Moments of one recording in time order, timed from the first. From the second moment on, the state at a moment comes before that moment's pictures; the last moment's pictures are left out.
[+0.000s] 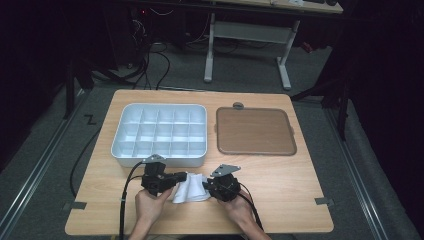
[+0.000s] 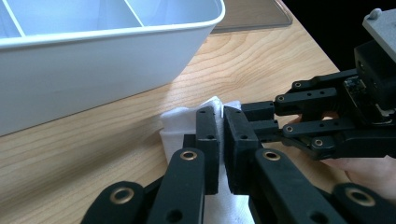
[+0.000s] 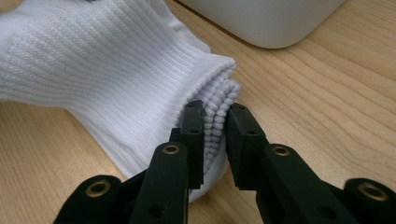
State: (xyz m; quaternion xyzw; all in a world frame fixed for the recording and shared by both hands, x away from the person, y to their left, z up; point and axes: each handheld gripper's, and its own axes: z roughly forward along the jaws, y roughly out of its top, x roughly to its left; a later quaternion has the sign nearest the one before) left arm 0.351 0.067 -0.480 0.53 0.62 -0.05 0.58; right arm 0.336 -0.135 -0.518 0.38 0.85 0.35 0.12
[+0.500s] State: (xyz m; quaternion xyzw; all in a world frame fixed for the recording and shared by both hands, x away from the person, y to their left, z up) left arm 0.351 0.062 -0.478 0.53 0.61 -0.06 0.58; right arm 0.338 -0.125 -0.519 0.37 0.85 0.36 0.11
